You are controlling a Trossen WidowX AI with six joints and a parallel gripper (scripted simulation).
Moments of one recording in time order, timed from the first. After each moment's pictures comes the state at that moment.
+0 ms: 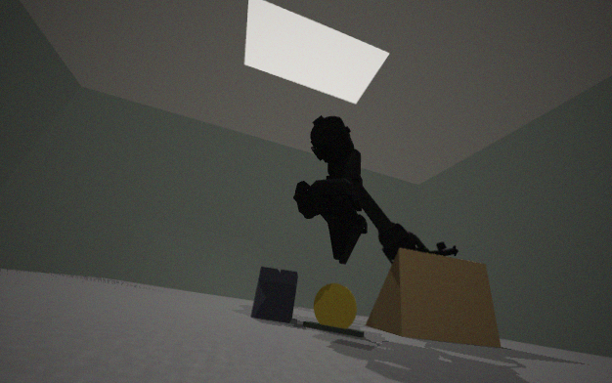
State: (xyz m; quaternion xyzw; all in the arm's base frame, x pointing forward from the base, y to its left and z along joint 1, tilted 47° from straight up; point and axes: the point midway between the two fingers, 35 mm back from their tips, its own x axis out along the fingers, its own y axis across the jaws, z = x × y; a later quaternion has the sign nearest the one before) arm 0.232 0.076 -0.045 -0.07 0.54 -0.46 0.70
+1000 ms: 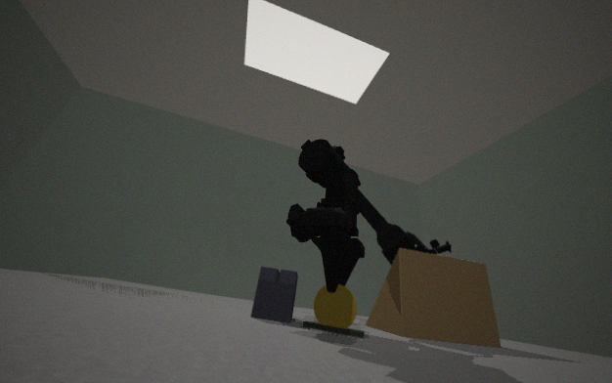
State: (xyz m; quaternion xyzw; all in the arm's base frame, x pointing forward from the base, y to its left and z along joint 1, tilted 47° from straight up) arm 0.237 0.042 -0.080 -0.06 0.54 -0.46 0.70
